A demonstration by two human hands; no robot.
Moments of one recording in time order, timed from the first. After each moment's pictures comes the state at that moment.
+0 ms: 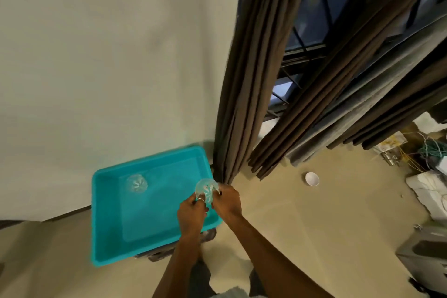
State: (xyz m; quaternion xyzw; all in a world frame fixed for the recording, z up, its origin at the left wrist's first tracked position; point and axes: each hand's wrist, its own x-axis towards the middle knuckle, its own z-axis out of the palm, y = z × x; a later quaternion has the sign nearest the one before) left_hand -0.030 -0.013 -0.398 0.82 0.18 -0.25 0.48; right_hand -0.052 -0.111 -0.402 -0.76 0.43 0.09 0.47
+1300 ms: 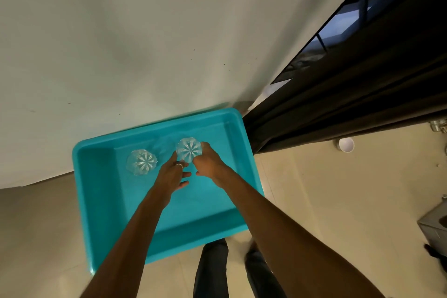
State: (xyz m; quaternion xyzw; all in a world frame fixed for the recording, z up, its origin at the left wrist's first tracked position) left_hand 0.157 0.079 -0.568 0.71 0.24 -0.44 0.49; right_hand 0.136 -0.036 -0.562 -0.67 0.39 0.28 0.56
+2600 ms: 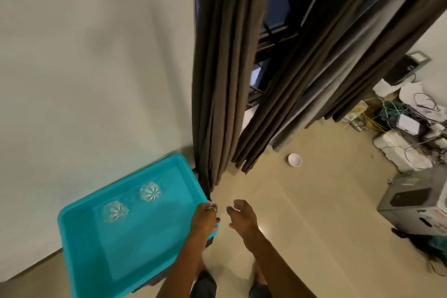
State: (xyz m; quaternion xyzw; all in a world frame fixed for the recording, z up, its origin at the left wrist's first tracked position) left_hand -0.017 -0.057 -0.422 0.73 0.15 -0.50 0.44; right_hand -0.103 -0.137 -0.426 -0.54 0.59 0.08 0.59
